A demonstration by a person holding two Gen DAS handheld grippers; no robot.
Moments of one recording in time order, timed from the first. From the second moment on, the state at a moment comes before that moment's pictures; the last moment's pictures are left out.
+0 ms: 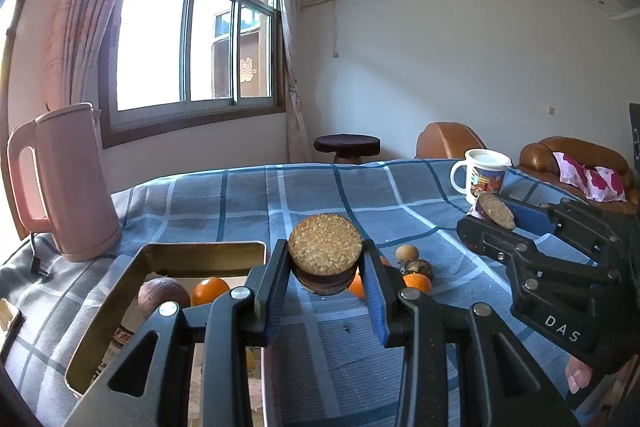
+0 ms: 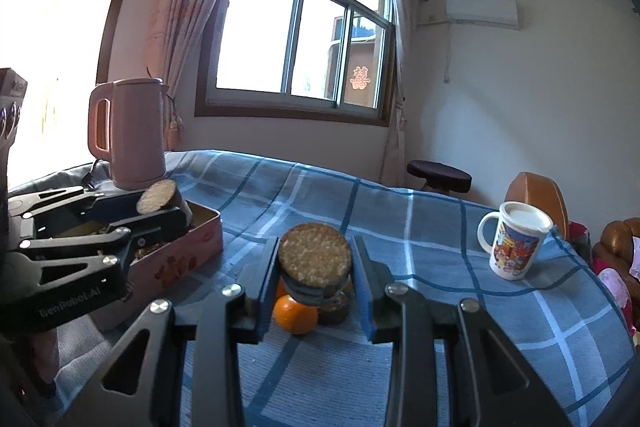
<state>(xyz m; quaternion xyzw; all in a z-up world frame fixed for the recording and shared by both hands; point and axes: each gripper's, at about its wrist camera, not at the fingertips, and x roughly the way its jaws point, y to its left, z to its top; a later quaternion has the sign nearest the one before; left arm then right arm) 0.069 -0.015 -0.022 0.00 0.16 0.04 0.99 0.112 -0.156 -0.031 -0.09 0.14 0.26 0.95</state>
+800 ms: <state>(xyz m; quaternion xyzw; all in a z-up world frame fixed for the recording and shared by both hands) 0.059 0.033 -0.020 -0.03 0.17 0.08 0.98 0.110 -0.095 -0.020 -0.13 0.13 0.31 0.93</state>
